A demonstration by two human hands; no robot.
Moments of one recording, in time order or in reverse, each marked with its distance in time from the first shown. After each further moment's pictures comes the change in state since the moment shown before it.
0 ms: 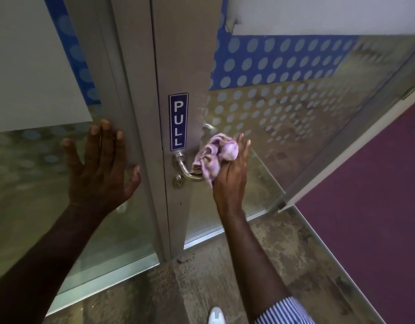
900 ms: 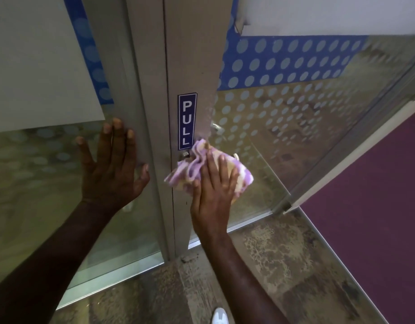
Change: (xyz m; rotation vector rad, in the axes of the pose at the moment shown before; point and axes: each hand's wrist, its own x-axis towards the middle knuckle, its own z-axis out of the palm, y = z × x) left_hand 0.000 0.001 0.001 -0.030 0.003 -0.002; right_hand -0.063 -0.028 0.011 -0.348 -0.144 -0.274
